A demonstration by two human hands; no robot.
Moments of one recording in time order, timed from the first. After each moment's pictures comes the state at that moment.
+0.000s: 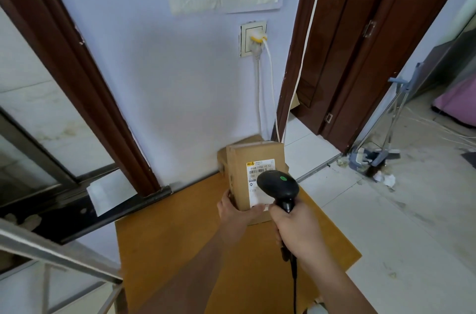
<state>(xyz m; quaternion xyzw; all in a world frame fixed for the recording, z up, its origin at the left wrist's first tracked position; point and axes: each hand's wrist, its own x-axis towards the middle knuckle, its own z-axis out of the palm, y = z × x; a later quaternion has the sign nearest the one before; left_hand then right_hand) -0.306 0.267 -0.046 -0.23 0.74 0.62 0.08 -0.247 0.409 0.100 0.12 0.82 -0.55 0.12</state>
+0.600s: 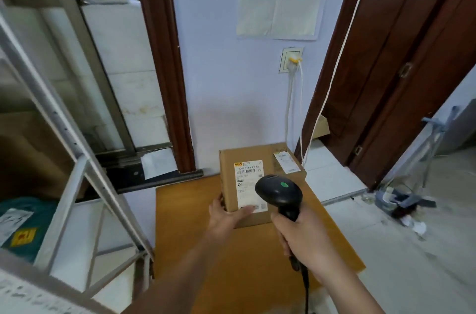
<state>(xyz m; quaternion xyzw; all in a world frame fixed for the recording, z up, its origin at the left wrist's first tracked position) -0.153 0.231 0.006 -0.25 0.69 0.67 0.01 -0.122 0.420 0.153 -0.07 0.85 -0.50 0.16</state>
